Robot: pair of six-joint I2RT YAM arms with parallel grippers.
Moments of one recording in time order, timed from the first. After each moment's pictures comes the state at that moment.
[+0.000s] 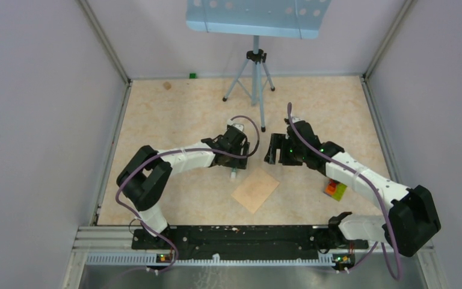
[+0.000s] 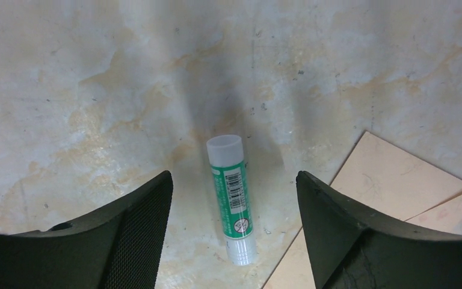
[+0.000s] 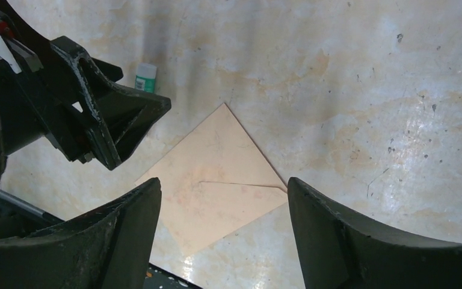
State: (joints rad) left arm -0.77 1.73 1.03 -0.30 -0.16 -0.51; right arm 0.60 1.22 0.85 -0.44 -0.03 0.58
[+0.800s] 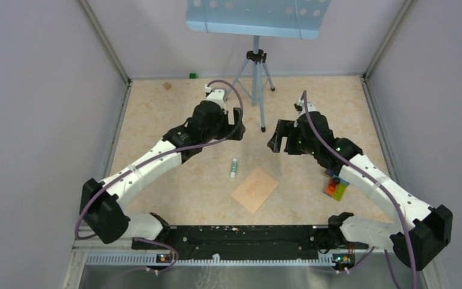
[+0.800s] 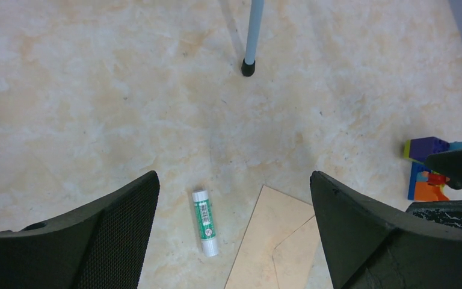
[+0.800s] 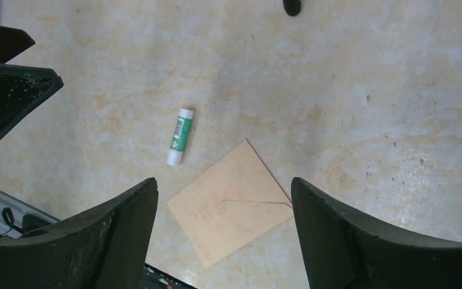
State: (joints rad) left arm -0.69 1.38 1.16 -0.32 -0.13 -0.45; right arm 0.60 1.11 0.98 -0.53 0.05 0.56
